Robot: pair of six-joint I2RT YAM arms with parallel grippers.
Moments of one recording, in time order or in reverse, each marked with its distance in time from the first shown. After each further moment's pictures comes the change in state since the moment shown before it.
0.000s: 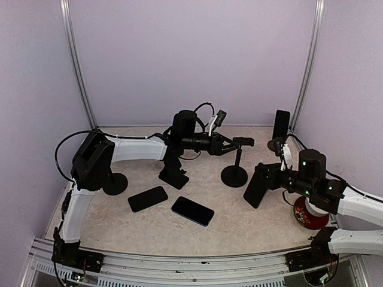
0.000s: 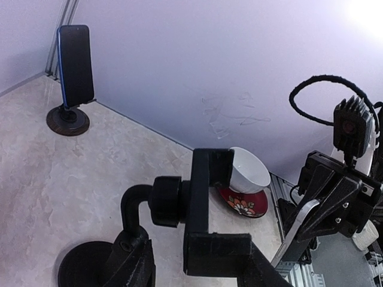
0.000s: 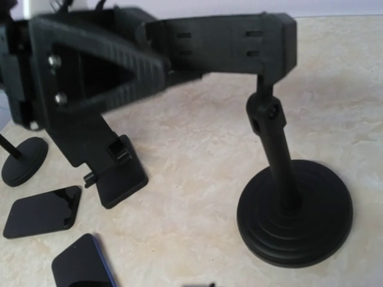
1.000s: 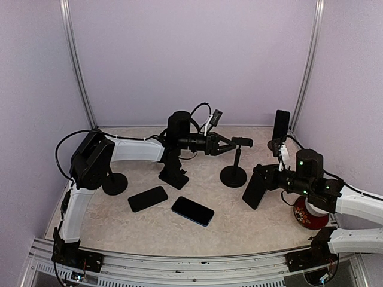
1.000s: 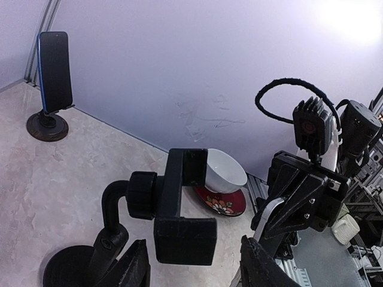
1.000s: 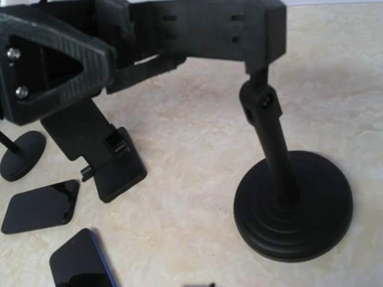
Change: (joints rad) left arm 0.025 -0.008 -0.071 0.154 0.114 -0.079; right arm -0.006 0.039 -0.001 0.016 -0.018 0.008
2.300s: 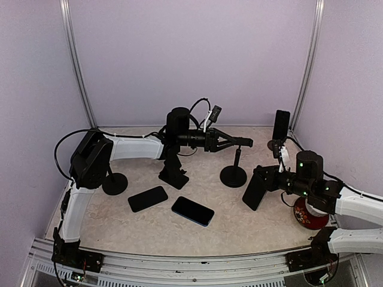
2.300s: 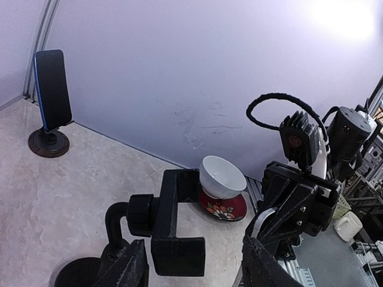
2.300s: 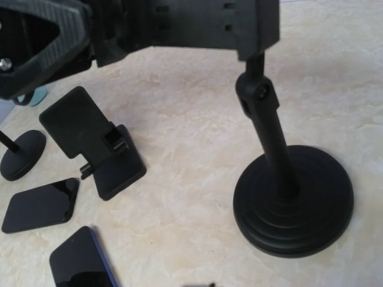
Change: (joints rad) left arm 0.010 0.000 0.038 -0.006 0.020 0.027; right arm -0.005 -0.003 -0.020 0.016 -0.007 0.011
